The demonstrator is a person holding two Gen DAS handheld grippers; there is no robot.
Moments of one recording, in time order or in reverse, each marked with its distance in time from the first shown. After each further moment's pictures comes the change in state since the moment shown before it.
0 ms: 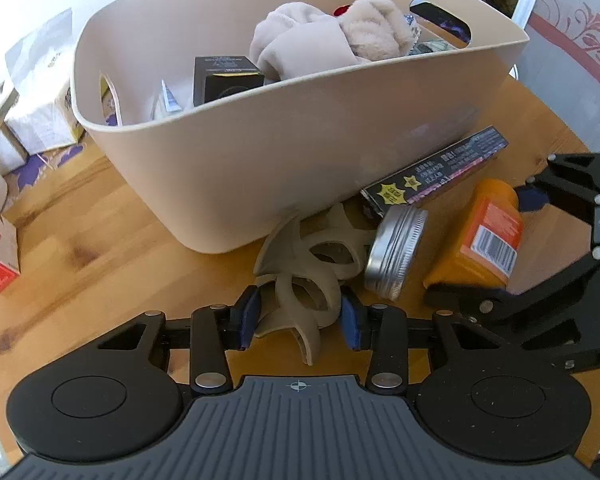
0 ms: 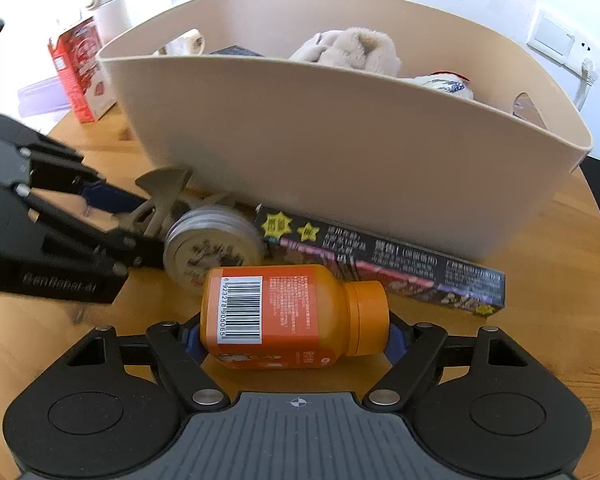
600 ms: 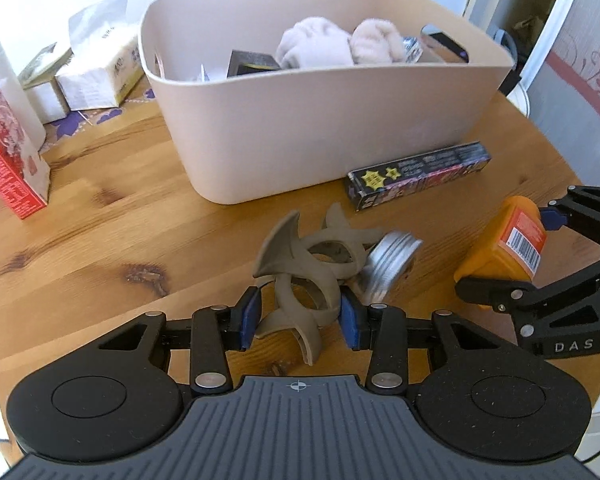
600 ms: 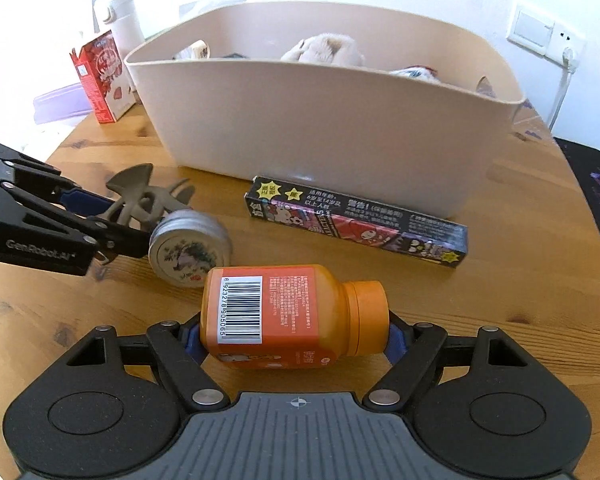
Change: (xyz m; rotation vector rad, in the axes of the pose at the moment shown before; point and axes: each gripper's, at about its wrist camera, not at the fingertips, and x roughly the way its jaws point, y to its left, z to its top) left arm -0.040 -0.012 -0.032 -0.165 -0.064 0.046; right arm -0.041 -0.025 -0.024 0.028 -0.041 0.032
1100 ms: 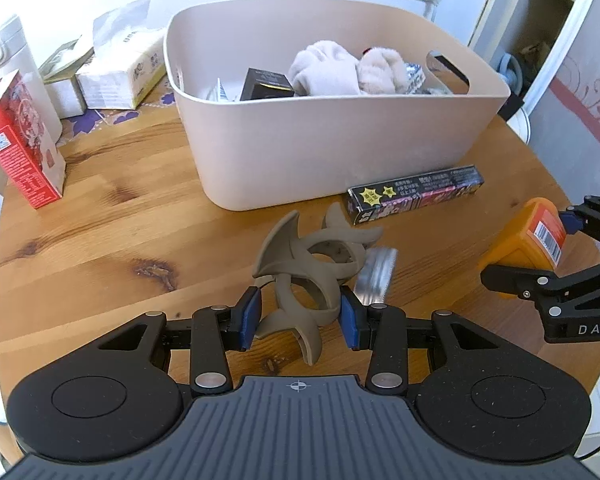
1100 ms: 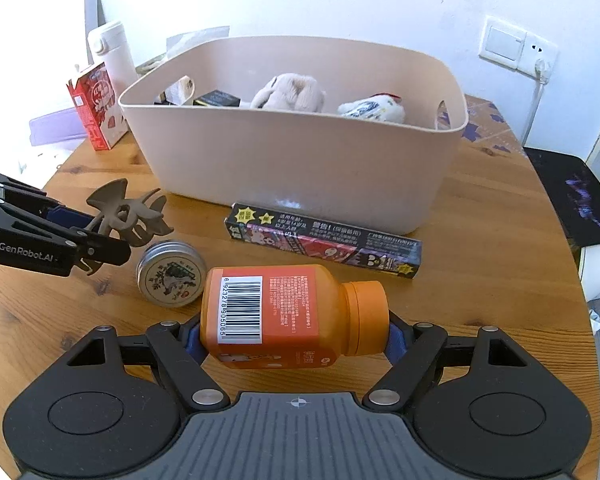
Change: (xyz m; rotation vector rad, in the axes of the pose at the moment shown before) left arm -0.027 -0.002 -0.005 -0.068 -0.050 0.005; right arm -0.025 -0.014 0.005 0.024 -0.055 -0.026
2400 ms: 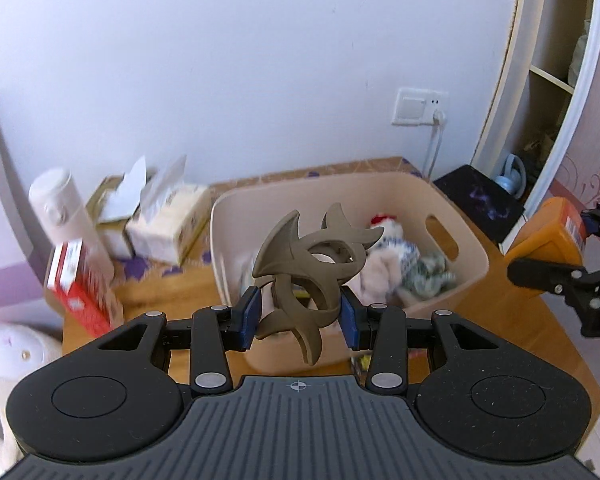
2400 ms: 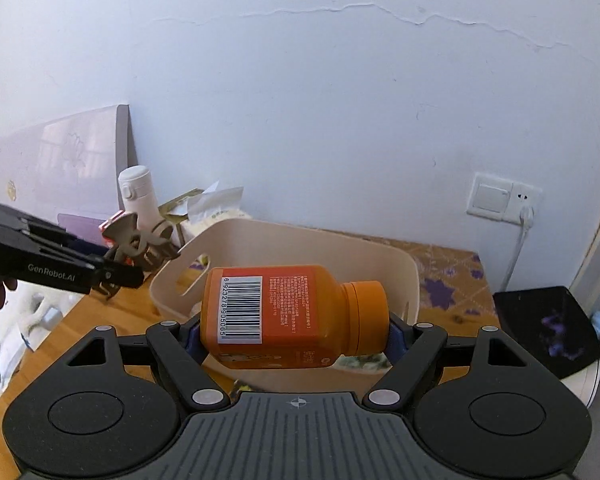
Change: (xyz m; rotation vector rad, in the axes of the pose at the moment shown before) left arm -0.096 -0.008 0.094 0.029 -0.324 0.093; right arm -0.092 -0.023 0.098 -0.077 -0.318 0.033
